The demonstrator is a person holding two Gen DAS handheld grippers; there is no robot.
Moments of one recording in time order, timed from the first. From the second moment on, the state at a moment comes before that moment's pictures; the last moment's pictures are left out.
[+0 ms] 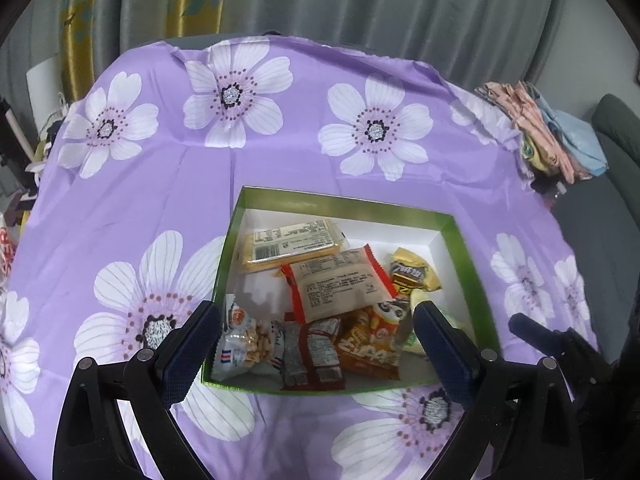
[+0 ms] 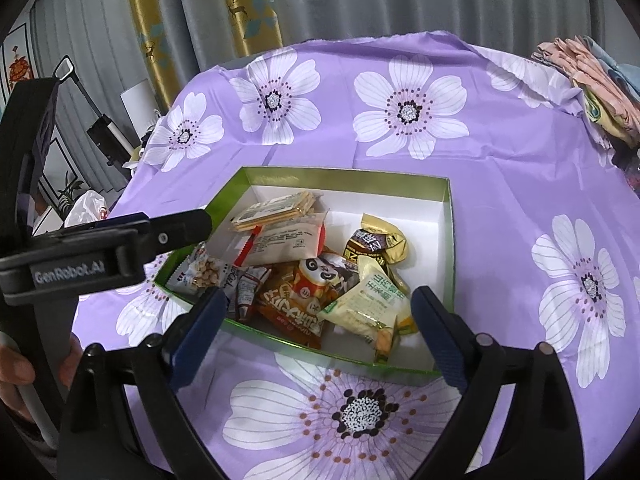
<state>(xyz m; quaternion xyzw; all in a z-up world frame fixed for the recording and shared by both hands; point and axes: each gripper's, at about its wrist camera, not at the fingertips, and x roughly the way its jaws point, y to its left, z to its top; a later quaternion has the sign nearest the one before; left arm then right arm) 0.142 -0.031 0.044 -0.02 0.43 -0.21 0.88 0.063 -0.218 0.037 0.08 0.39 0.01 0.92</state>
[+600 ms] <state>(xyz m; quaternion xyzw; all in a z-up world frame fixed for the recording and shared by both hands) 0.130 -0.087 0.079 0.00 0.39 -0.18 0.90 0.048 -0.207 0.066 0.07 0.37 0.02 0.93</state>
